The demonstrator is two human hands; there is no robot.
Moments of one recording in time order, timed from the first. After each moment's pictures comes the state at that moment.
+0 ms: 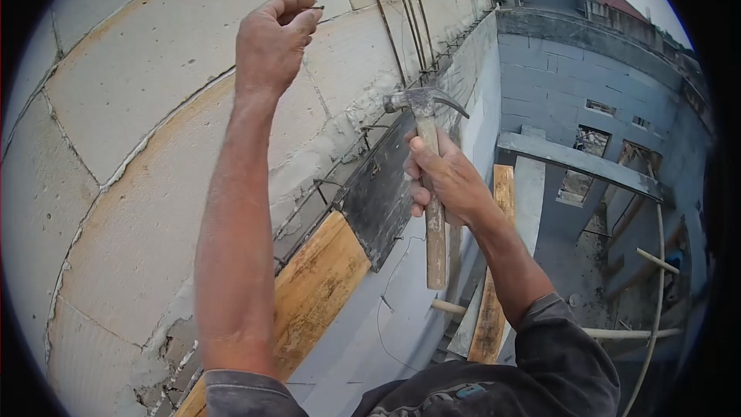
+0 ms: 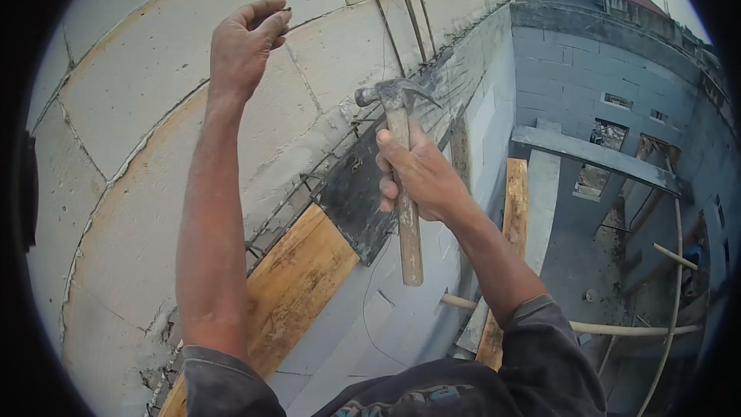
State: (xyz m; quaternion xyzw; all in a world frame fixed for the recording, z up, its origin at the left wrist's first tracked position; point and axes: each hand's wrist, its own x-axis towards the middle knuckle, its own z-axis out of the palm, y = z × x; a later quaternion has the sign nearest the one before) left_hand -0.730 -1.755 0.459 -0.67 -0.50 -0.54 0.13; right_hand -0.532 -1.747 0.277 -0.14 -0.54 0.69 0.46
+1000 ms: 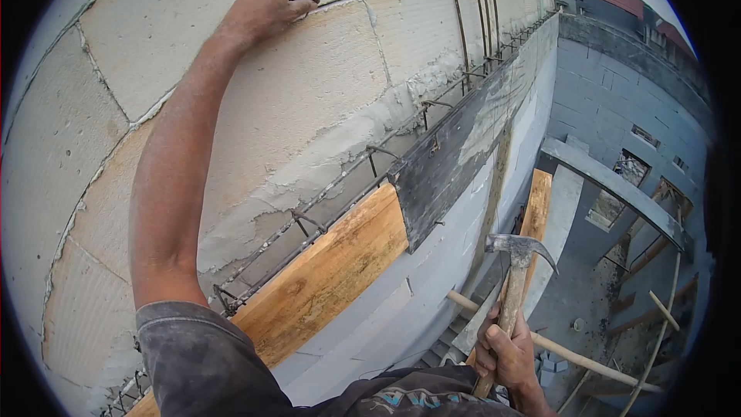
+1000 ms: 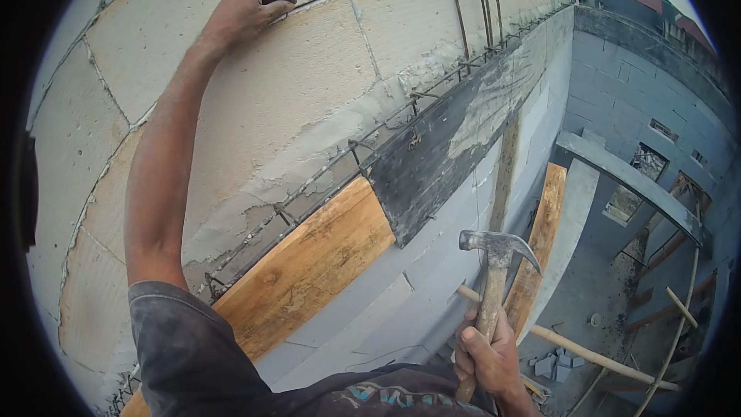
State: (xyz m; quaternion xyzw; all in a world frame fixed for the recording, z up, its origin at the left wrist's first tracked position) left_hand -0.844 -1.774 0.498 -0.64 -0.65 -0.13 0.38; right_hand -0.447 -1.904 0.152 -0.25 -0.41 0.79 0.39
